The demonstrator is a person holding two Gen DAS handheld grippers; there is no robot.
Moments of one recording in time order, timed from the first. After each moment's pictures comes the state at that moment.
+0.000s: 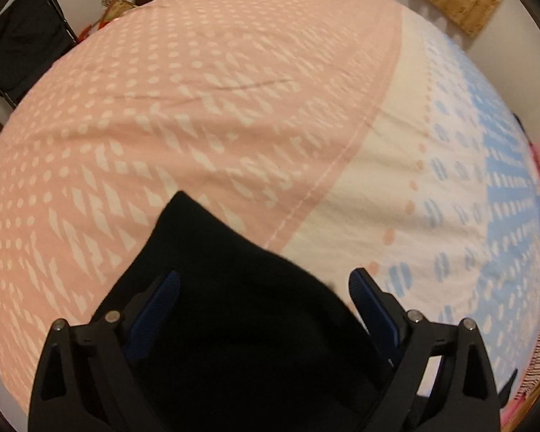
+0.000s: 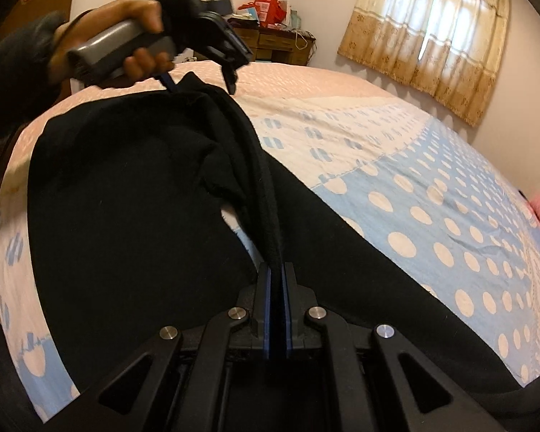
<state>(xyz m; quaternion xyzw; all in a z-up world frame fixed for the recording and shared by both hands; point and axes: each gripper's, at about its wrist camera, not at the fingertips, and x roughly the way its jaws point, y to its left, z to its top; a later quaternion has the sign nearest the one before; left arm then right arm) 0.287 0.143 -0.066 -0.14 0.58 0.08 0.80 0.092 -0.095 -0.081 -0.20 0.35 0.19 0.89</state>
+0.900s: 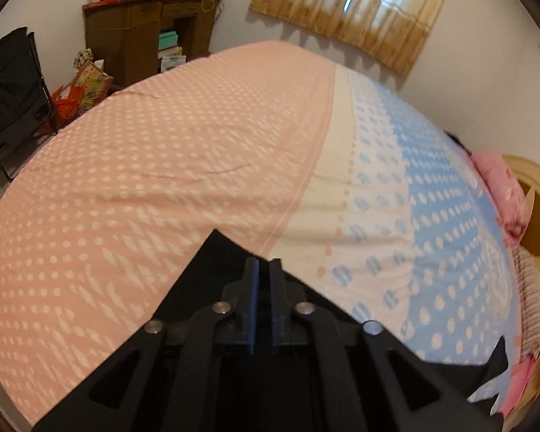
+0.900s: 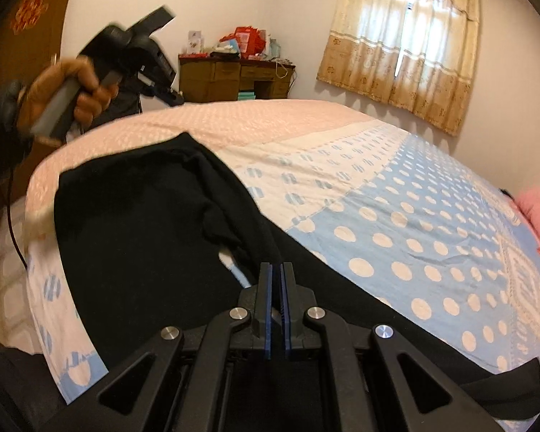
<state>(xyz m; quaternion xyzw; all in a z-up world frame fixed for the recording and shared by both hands) 0.218 0.173 0.014 -0.15 0.46 -0.02 0.88 0.060 -0.097 -0.032 -0.18 0.31 0.16 0.92</state>
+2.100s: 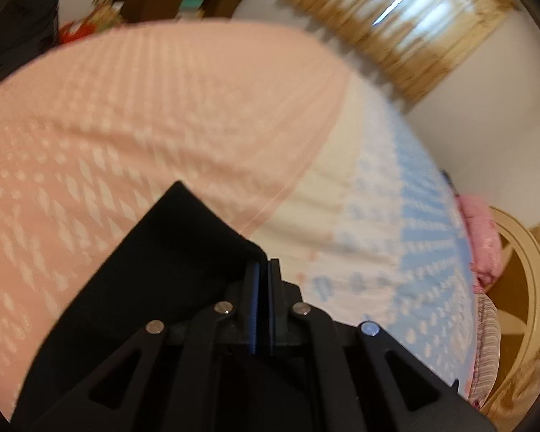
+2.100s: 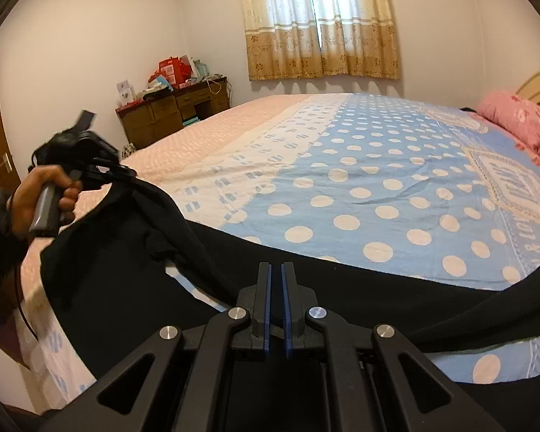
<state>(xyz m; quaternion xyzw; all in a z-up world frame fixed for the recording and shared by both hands) 0.184 0.191 -0.016 -0.28 0.43 -0.04 0.86 0.066 -0.195 -0.029 0.04 0.32 0.10 0.94</state>
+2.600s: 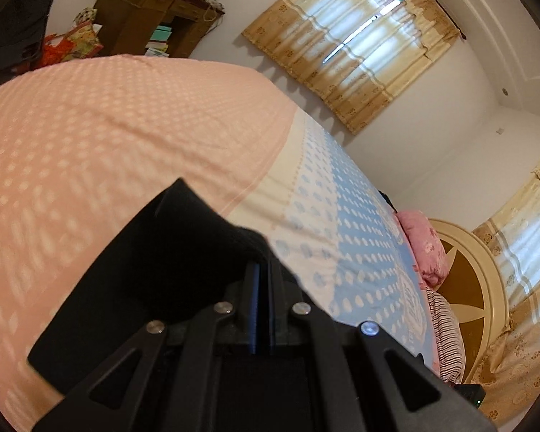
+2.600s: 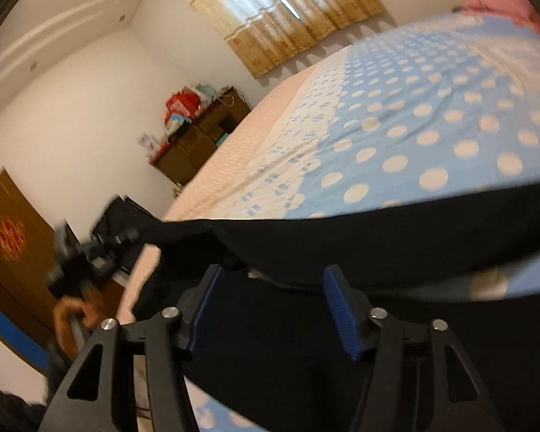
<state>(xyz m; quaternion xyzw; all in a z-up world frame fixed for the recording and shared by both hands) 0.088 0.213 -0.012 -0.33 0.35 -0.11 0.87 0.053 -0.205 -0.048 0.28 0.35 0.18 0.88</state>
